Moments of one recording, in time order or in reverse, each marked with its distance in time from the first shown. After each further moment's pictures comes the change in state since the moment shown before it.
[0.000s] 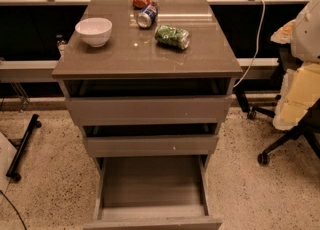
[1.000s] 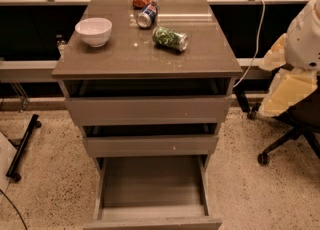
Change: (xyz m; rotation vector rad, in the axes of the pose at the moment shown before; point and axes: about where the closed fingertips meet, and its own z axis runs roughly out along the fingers) arm -0.006 0.004 0.011 -0.006 -0.016 0.001
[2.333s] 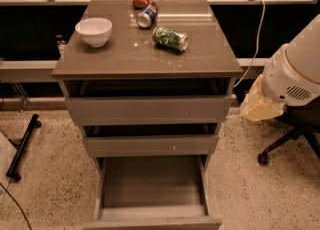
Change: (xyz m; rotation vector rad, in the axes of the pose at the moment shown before) arm 0.003 0.019 0.068 -0.067 -0.062 0.071
